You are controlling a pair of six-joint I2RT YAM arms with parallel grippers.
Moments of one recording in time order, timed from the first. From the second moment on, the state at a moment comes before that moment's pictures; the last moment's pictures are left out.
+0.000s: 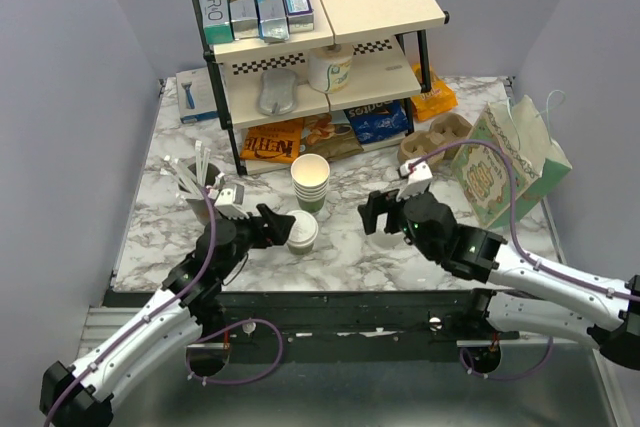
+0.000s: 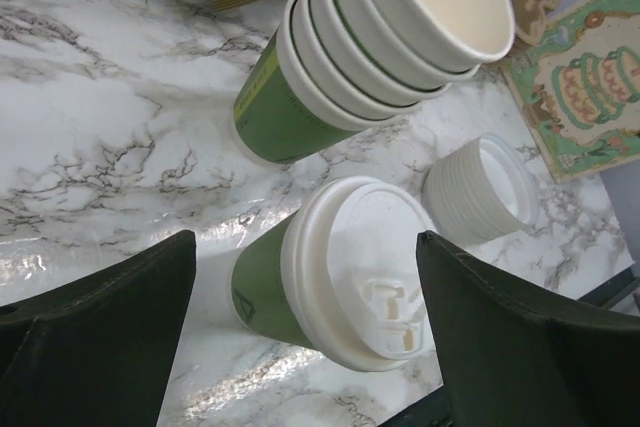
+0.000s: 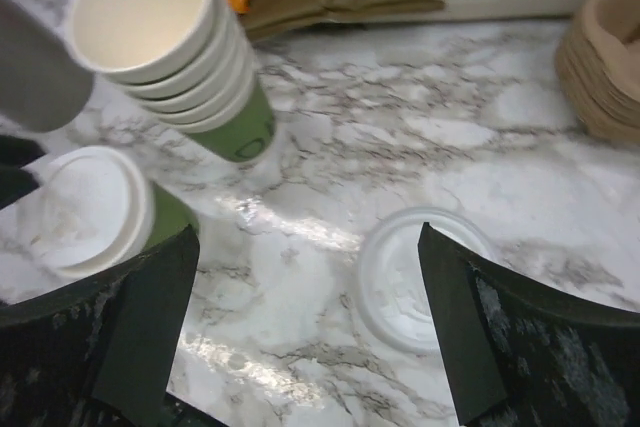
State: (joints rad) left arm -0.66 0.47 0.23 -0.04 -0.15 -0.67; right arm 1.05 0.91 0.68 -0.16 0.55 0.40
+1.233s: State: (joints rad) left arm -0.66 0.36 0.47 -0.20 -0.28 -0.67; right arm 0.81 1.20 0.50 -0.24 0.24 0.80
